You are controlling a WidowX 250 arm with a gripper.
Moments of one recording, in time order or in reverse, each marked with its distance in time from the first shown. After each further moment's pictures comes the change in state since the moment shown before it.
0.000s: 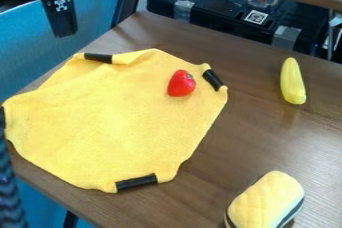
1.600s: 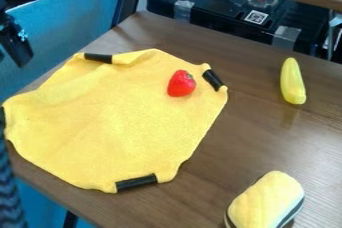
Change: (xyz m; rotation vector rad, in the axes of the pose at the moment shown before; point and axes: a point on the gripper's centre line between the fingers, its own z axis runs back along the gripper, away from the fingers) arm -0.091 0.051 -0.049 0.006 -0.219 0.838
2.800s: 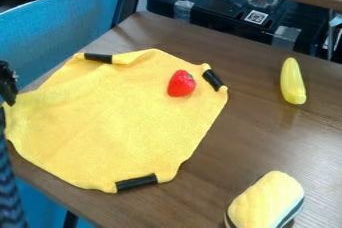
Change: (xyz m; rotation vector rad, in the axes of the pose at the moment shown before) arm -0.035 0.044 -0.044 0.164 -0.076 0.356
